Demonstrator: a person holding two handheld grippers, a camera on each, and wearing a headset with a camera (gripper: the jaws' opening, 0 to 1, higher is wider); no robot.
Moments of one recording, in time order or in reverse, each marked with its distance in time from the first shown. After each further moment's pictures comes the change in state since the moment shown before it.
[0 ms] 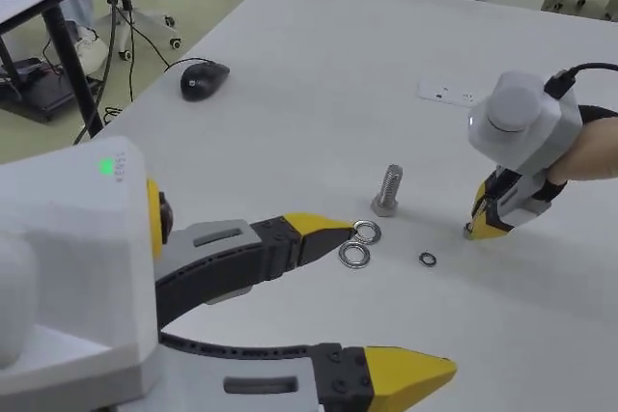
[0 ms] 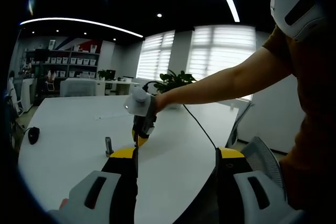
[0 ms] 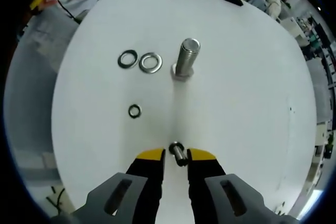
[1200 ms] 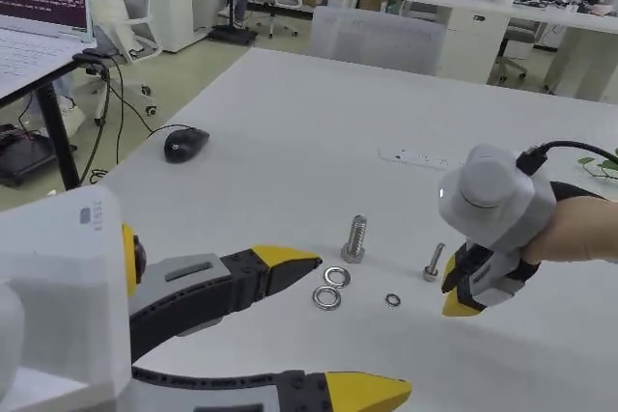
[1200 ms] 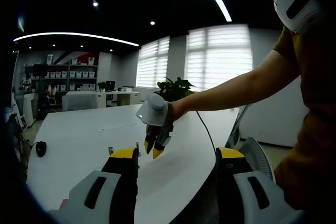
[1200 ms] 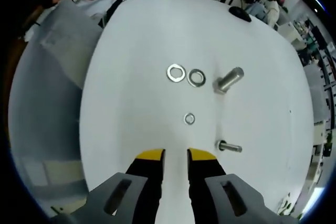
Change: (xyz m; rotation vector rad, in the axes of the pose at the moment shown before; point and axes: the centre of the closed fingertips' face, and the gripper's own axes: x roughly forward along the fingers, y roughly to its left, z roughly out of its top) left arm -0.029 -0.025 0.019 0.086 -0.051 0.021; right arm -0.030 0.070 0.022 0.003 -0.054 -0.024
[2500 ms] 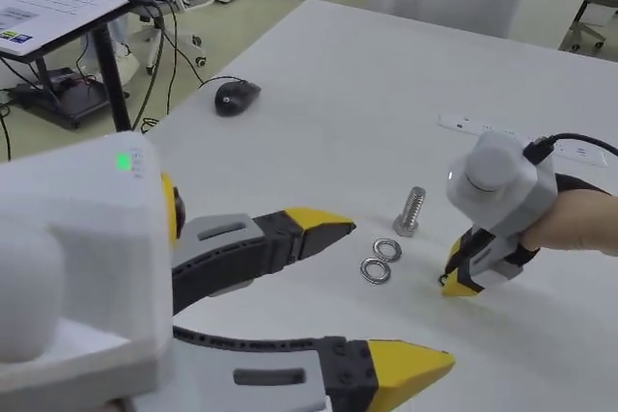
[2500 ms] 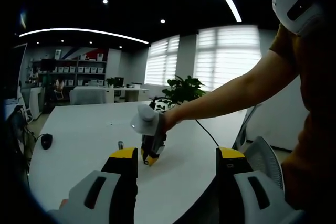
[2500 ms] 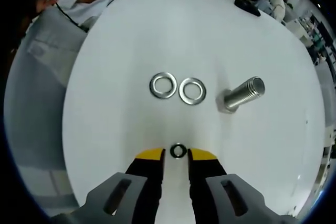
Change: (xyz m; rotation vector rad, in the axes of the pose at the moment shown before) left arm 0.001 0.029 -0.012 -0.038 0.017 0.066; right arm 0.059 -0.019 0.020 0.016 -0.001 0.085
